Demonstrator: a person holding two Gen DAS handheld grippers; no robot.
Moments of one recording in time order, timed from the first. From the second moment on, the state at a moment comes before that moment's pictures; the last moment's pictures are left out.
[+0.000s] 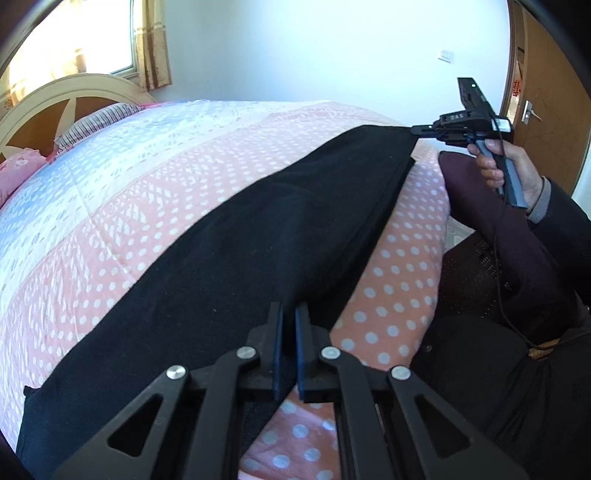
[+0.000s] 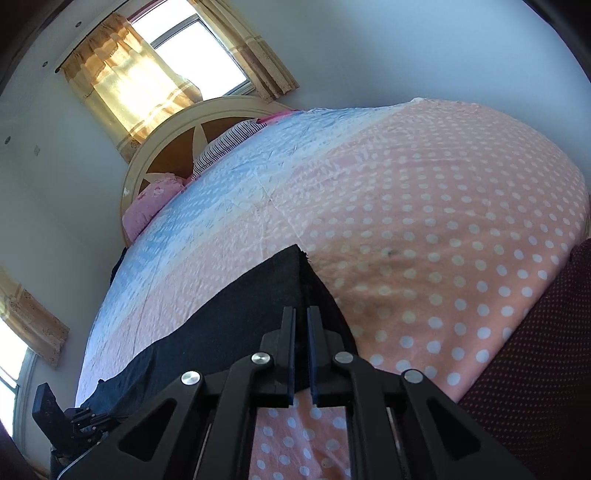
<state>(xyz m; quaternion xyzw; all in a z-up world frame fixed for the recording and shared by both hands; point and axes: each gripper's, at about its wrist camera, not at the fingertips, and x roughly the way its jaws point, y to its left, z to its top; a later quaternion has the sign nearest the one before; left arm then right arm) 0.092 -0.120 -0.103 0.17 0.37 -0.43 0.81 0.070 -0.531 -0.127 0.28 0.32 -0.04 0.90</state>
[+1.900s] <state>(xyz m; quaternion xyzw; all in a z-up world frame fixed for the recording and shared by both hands) 0.100 0.100 -0.131 0.06 0.39 -0.11 0.91 0.211 -0.132 -0.105 0.01 0.45 0.38 0.81</state>
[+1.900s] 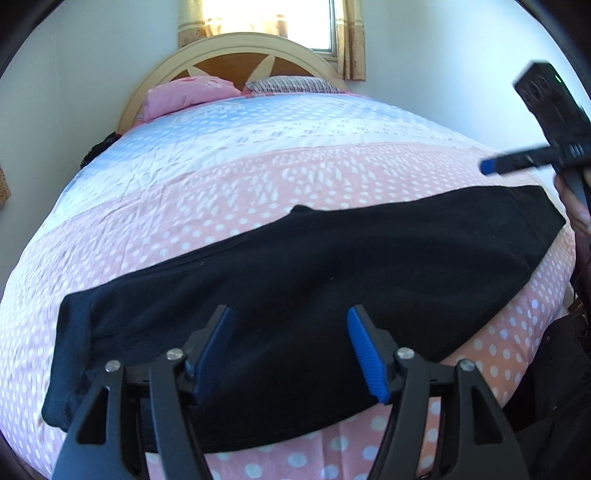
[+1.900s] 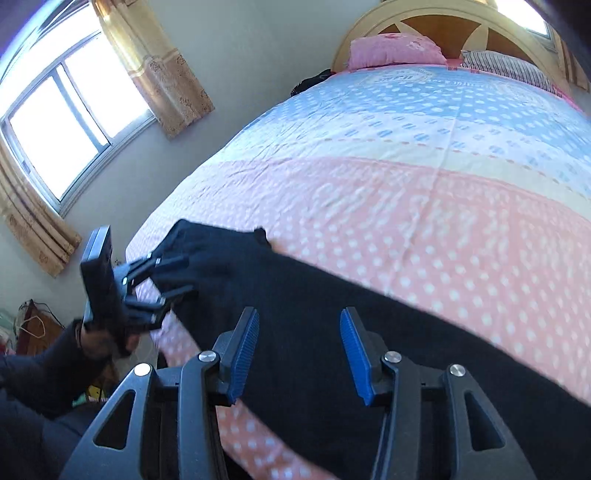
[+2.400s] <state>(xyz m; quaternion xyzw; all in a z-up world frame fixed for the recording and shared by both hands) 0.095 0.119 -0.147 0.02 0.38 -0.10 0.92 0.310 0.002 -0.167 0.13 0.53 0.40 0.73</state>
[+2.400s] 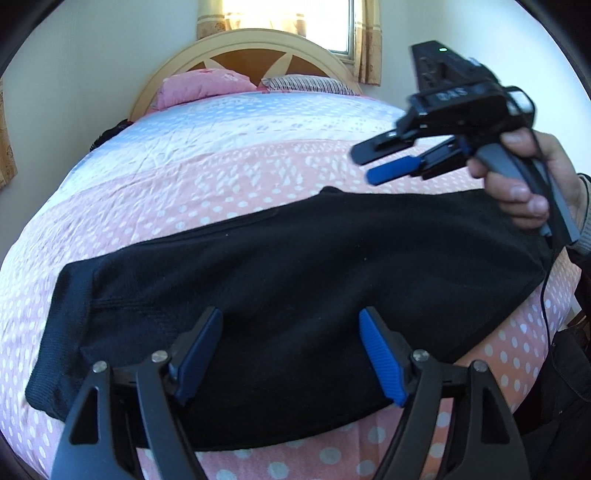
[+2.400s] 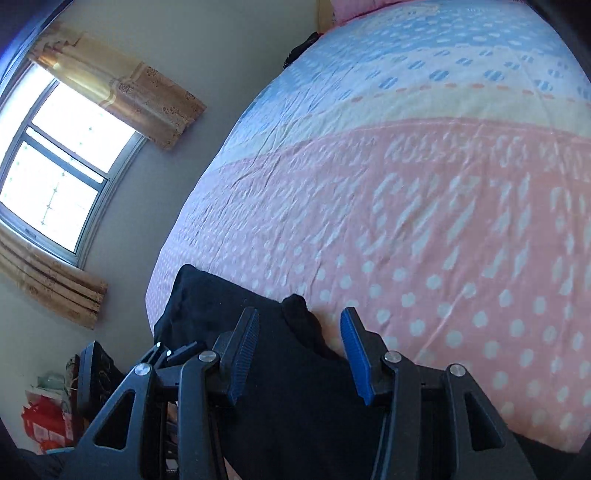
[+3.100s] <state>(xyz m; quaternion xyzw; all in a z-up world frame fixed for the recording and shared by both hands) 0.091 0.128 -0.143 0.02 0.39 -0.08 0.92 0.325 0.034 -0.195 0.16 0.55 0.40 0.72</state>
